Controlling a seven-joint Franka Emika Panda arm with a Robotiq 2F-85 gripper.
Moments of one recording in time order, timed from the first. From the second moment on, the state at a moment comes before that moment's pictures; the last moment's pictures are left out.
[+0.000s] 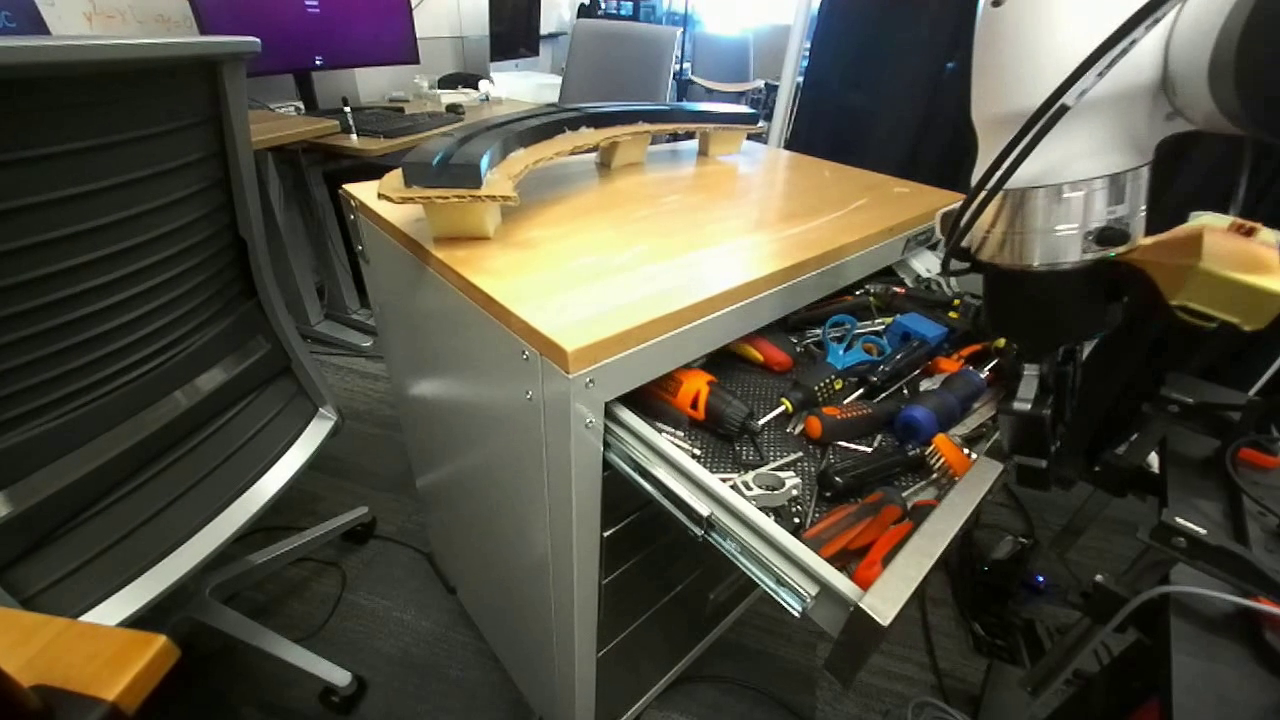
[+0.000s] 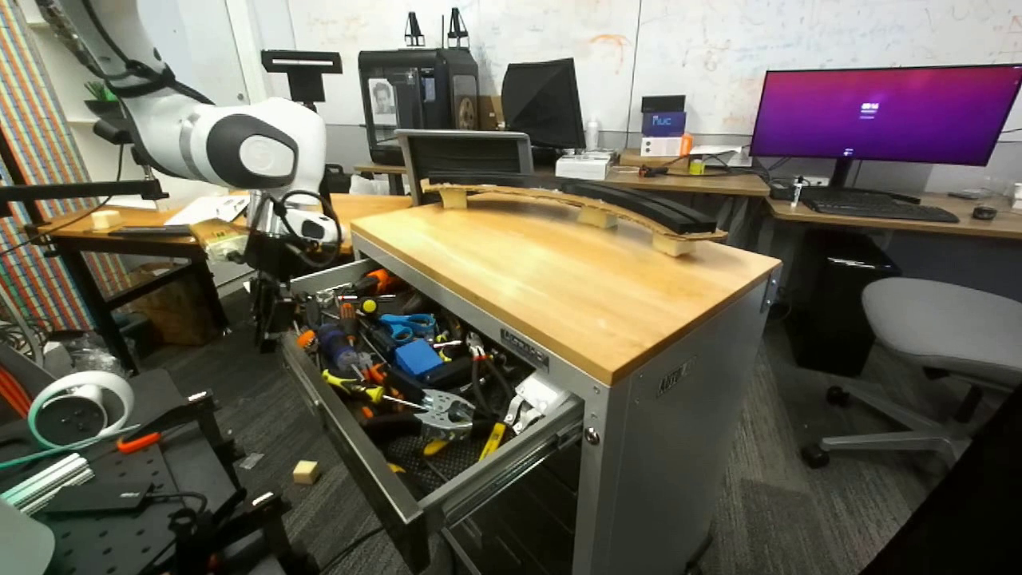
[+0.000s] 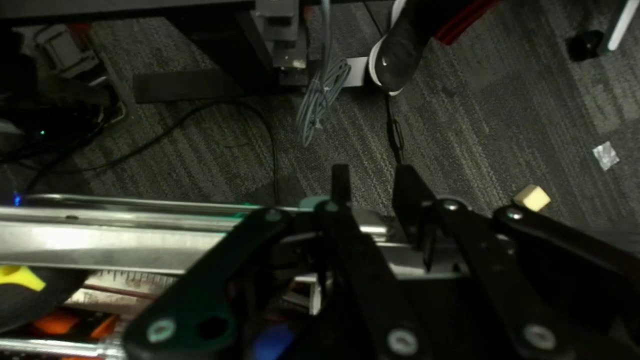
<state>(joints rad) 0.23 0.18 0.21 -2.56 0.07 2.39 0.38</state>
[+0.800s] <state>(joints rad) 0.41 0.48 0.07 -2.12 -0.68 2.18 0.58</state>
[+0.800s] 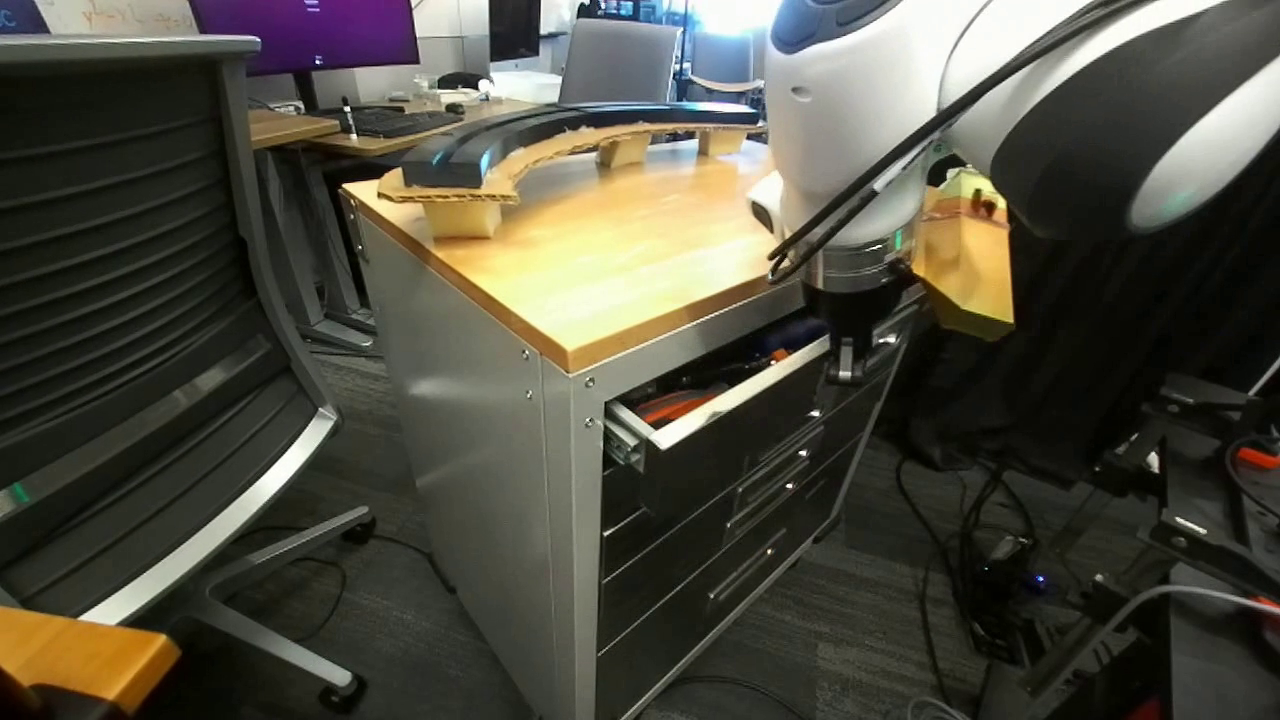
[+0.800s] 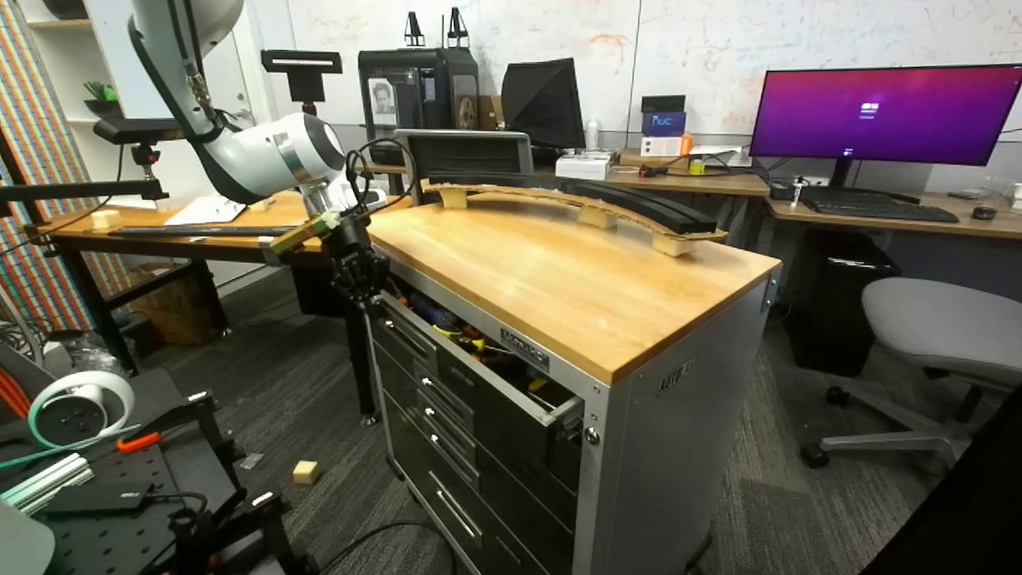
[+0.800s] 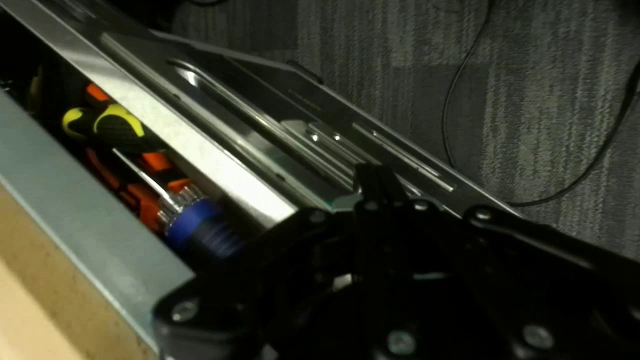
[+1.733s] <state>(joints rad) 0.48 0.52 0.11 -2.03 -1.06 2.08 0.88</state>
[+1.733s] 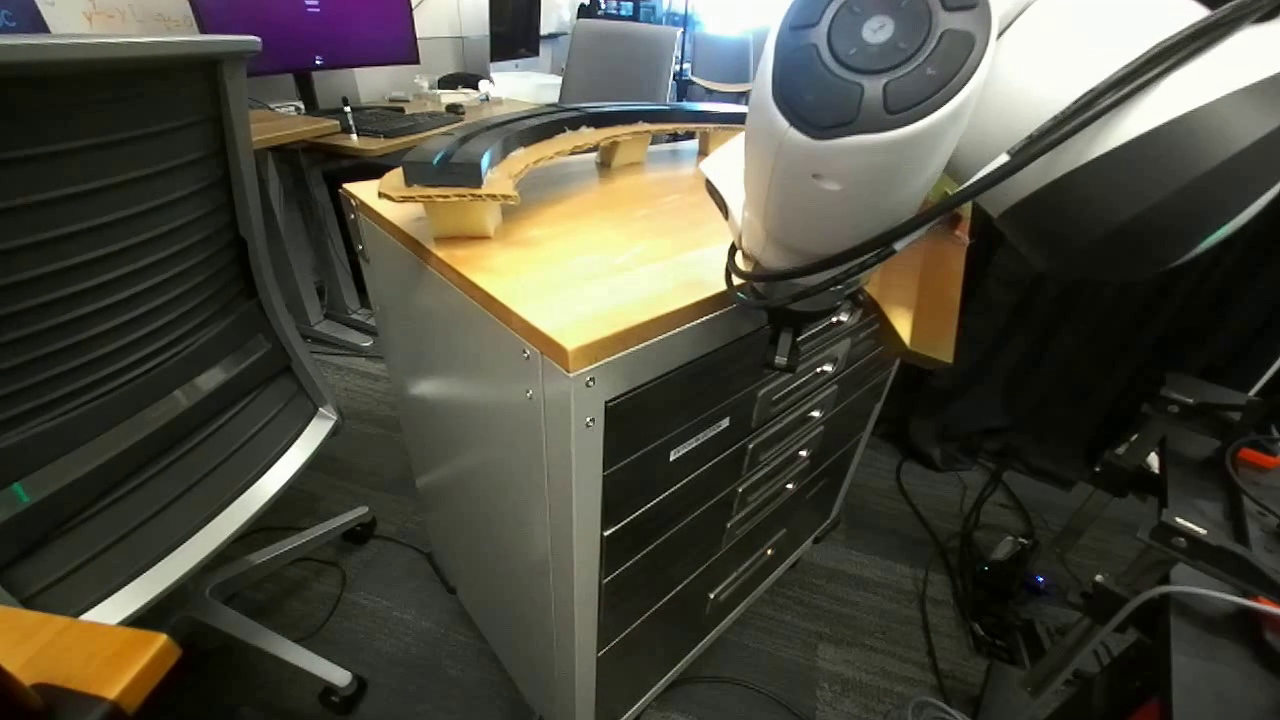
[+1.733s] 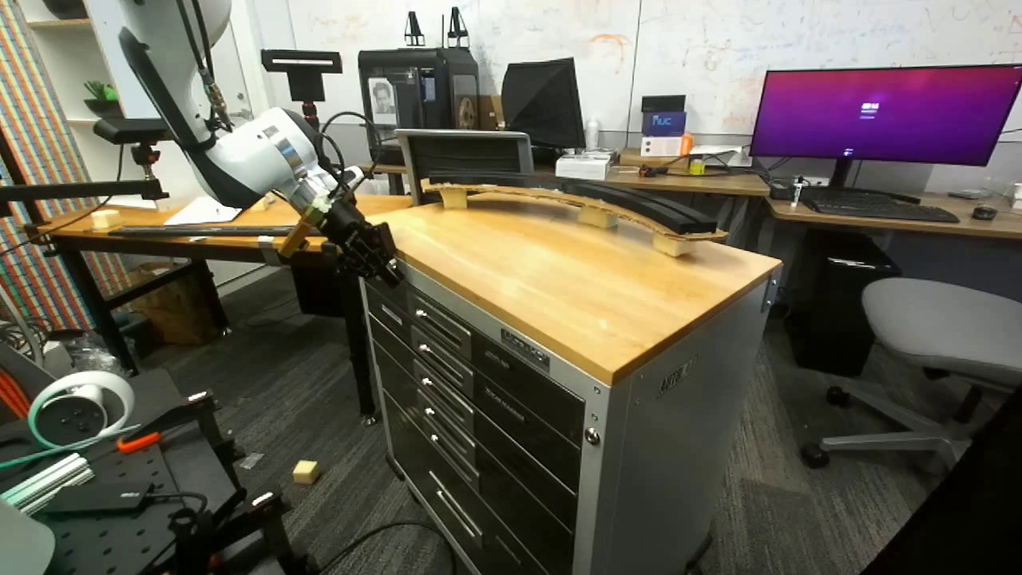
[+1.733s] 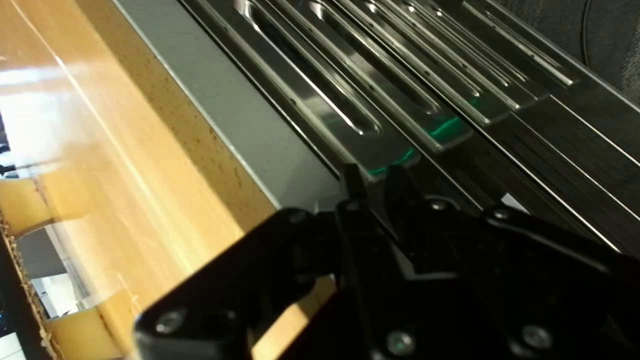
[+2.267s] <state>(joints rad) 0.35 0.20 0.24 -2.10 -0.78 2.15 0.57</state>
